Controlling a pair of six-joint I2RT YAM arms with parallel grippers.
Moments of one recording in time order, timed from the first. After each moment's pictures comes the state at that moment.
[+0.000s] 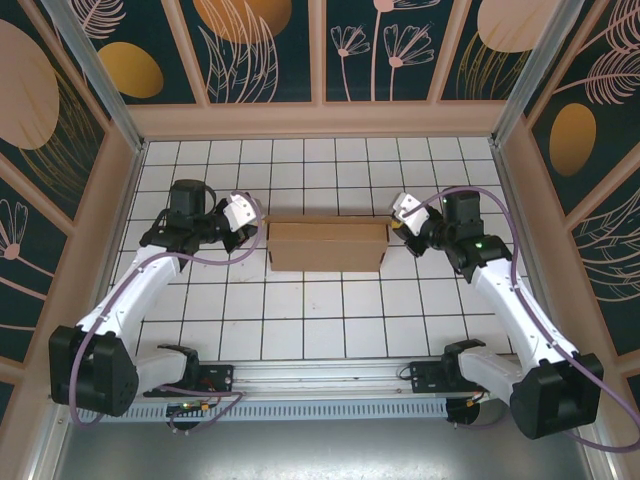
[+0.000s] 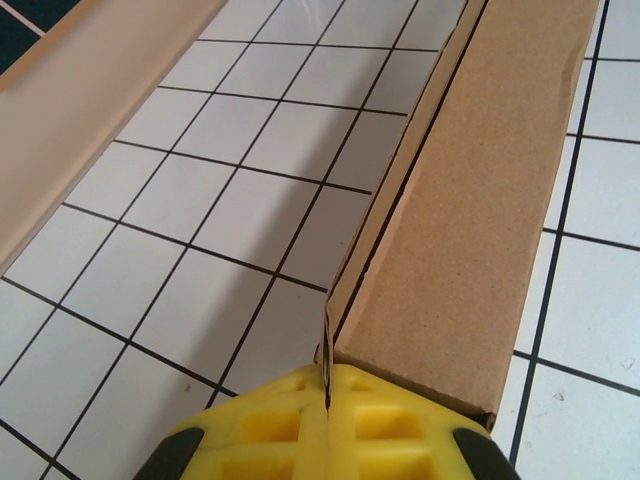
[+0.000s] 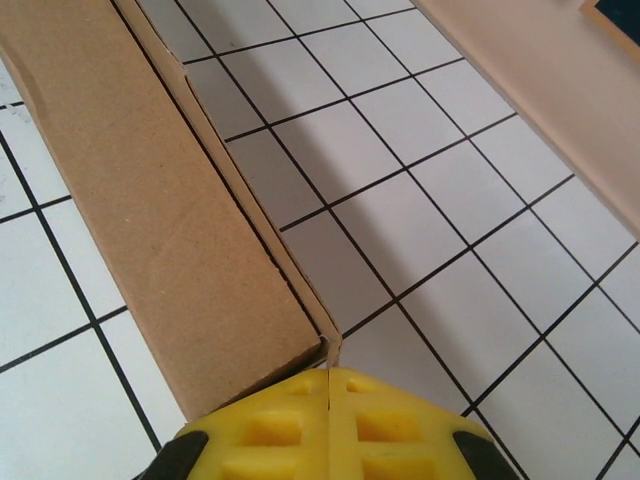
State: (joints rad) left arm -0.22 1.21 0.88 -0.35 0.65 0.72; right arm 0.25 1.05 0.84 -0.45 -0.45 -0.68
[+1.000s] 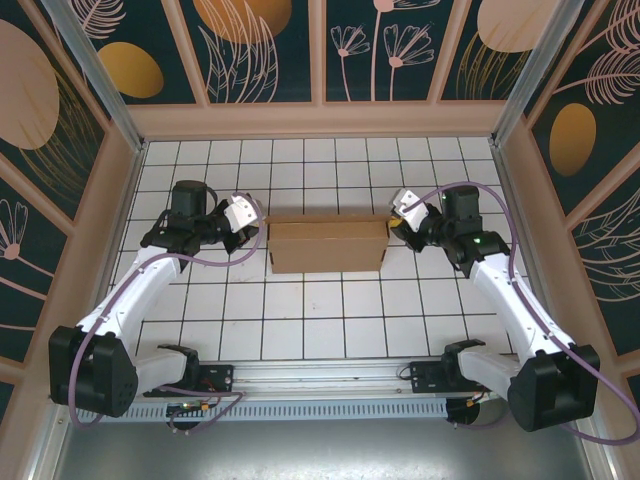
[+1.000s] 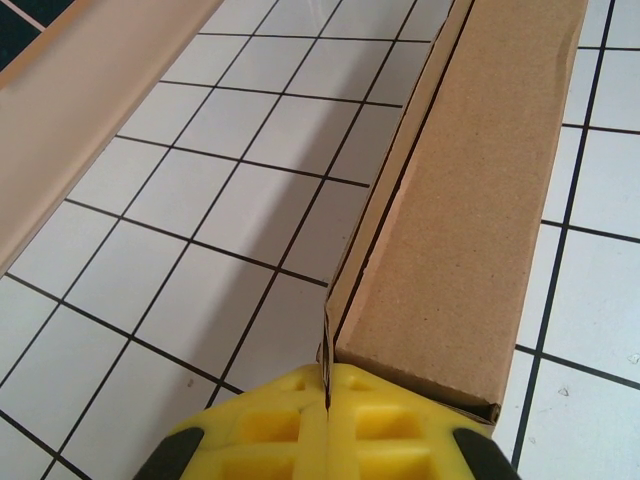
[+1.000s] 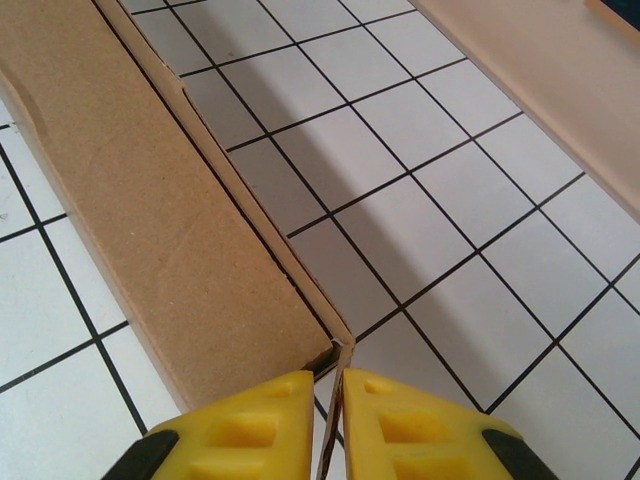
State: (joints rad) left arm -0.23 1.21 0.87 -0.35 0.63 0.73; right arm 0.23 1.08 0.85 -0.43 -0.48 -0.66
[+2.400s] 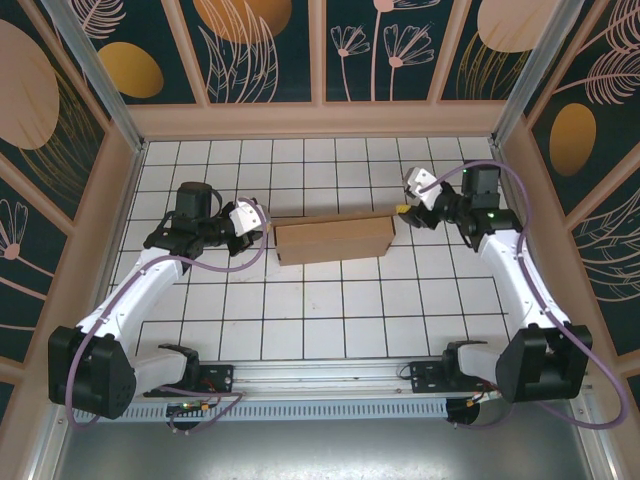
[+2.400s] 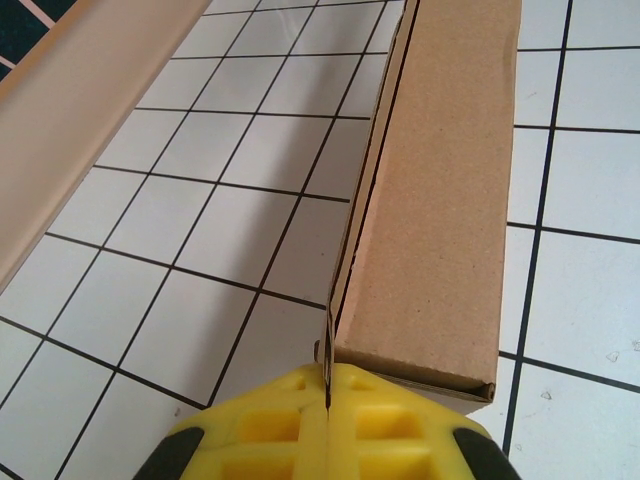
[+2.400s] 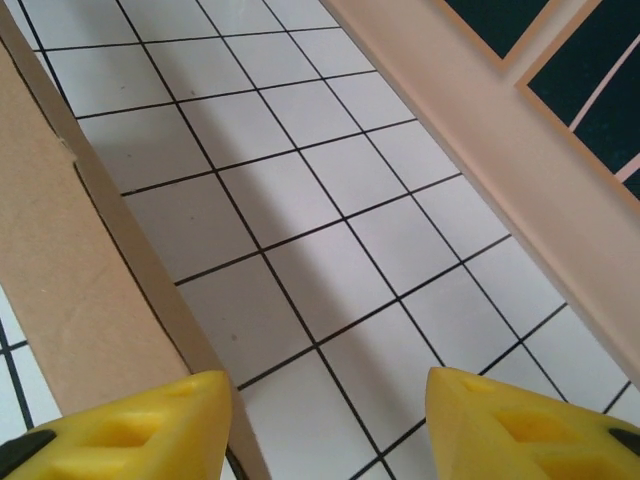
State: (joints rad) left arm -0.26 1.20 0.87 -0.35 0.64 0.77; right arm 0.06 1.22 1.03 -0.47 -0.66 -0.87
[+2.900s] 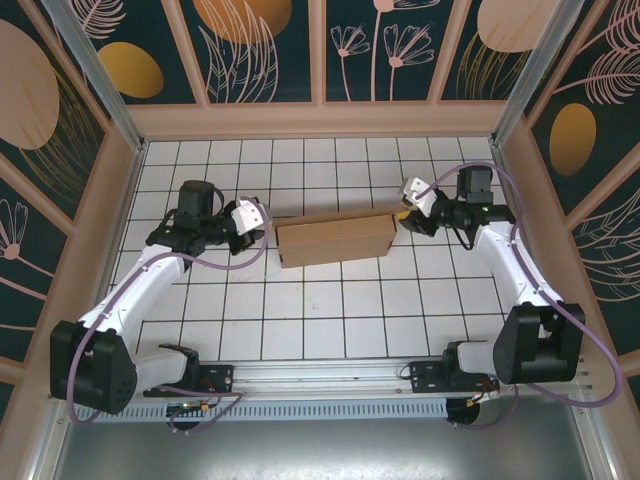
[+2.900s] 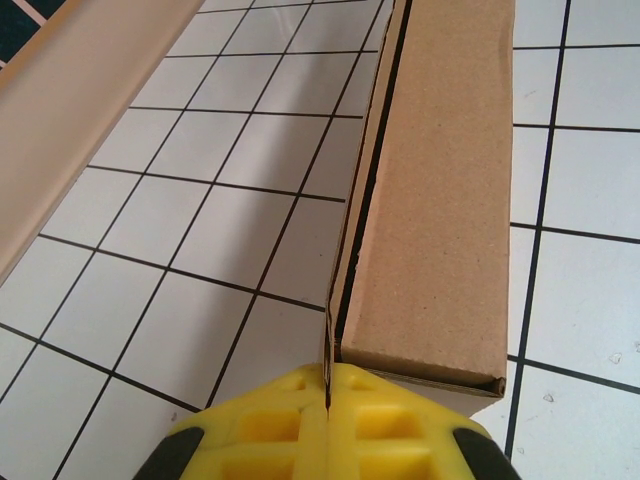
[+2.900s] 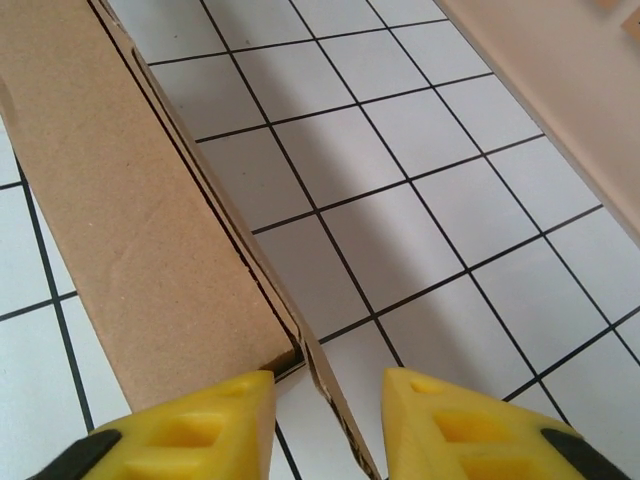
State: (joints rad) left arm -0.27 1.23 0.88 -0.35 0.64 0.78; right arm 0.06 1.30 1.01 -0.54 -0.70 -0.94
